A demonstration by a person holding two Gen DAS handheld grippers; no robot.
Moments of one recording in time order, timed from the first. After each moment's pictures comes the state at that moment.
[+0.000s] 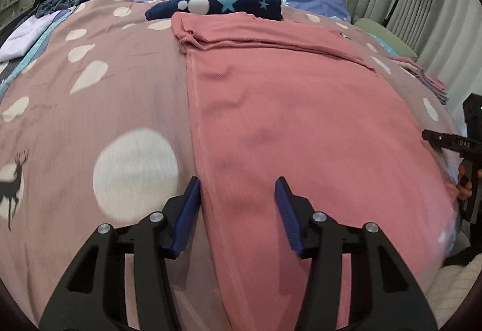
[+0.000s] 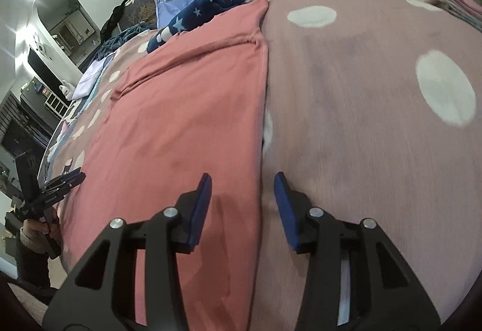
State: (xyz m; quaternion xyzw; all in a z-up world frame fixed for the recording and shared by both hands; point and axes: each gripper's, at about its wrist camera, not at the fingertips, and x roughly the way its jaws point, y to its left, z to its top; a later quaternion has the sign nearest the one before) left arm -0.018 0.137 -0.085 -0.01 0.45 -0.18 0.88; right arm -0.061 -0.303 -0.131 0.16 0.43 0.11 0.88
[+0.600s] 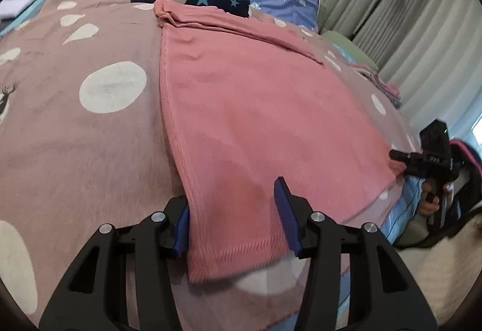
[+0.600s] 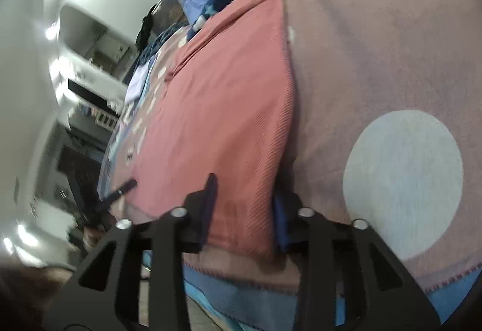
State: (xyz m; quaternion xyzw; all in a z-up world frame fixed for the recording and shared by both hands) left arm -0.089 0.152 -0.089 -0.09 0.44 -0.26 0.85; right arm -0.131 -0.315 -0.152 0.31 0.44 0.21 0.82
